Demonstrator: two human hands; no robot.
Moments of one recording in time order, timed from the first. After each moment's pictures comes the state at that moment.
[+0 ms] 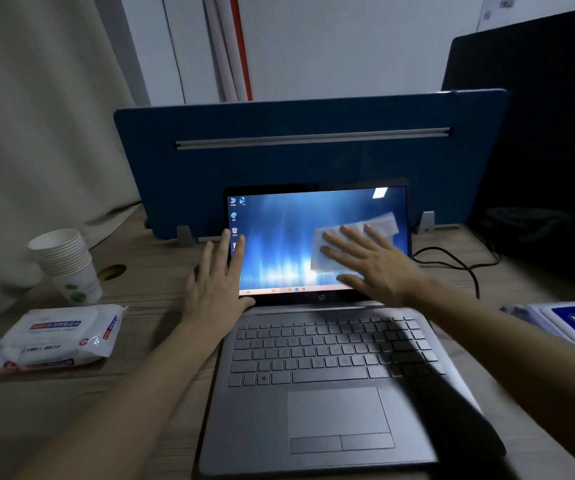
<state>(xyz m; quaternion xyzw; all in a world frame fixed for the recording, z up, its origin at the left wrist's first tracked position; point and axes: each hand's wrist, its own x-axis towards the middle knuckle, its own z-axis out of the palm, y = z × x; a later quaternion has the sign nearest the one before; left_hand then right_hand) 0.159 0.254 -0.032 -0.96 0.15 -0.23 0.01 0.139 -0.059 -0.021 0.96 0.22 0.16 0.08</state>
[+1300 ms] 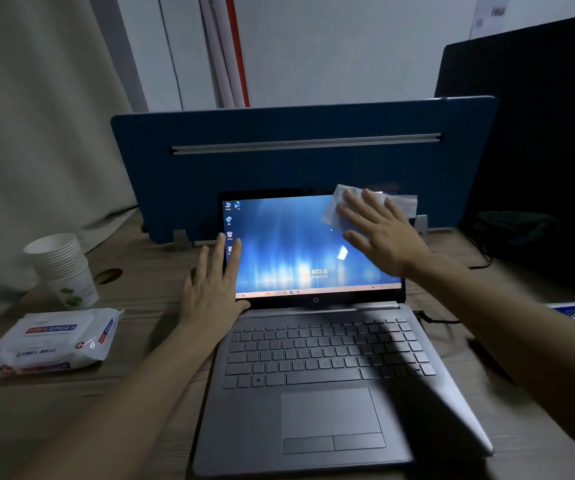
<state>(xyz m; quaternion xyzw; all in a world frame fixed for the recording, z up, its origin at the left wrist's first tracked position) 0.154 0.249 -0.029 -0.96 0.14 -0.23 0.03 0.158 -0.080 0.014 0.97 0.12 0.21 0.00</state>
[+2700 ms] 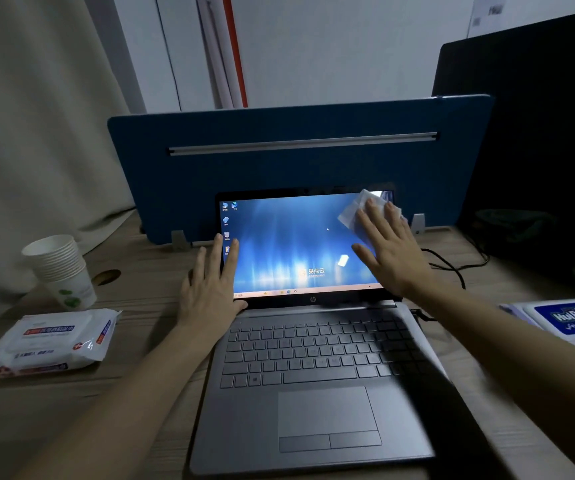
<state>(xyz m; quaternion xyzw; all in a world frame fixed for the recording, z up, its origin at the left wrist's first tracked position) 0.152 0.249 -0.029 -0.96 0.14 -0.23 0.02 0.145 -0.088 -0.022 0.97 0.03 0.24 -0.05</state>
